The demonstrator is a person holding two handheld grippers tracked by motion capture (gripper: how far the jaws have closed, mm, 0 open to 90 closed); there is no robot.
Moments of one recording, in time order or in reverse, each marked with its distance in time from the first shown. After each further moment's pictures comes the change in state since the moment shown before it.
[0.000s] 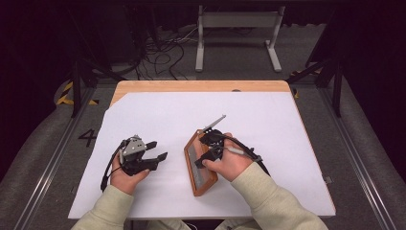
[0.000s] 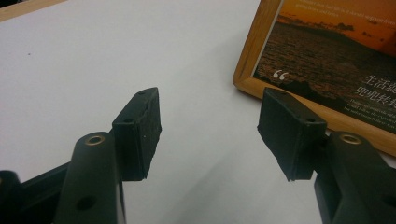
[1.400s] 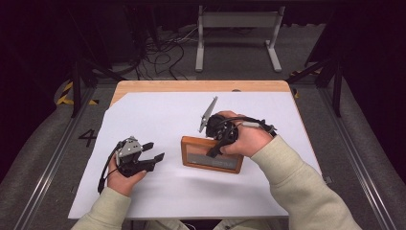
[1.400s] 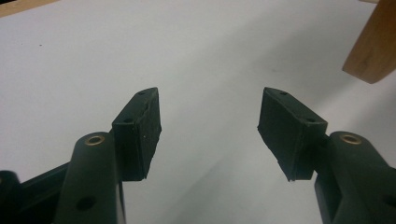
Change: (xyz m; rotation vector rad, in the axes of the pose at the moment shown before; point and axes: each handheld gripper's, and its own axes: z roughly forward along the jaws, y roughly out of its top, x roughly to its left) left arm 0.003 -0.007 -0.007 -0.008 0.015 -0.022; right arm -0.001 0.033 -0.066 0.176 0.053 -0.718
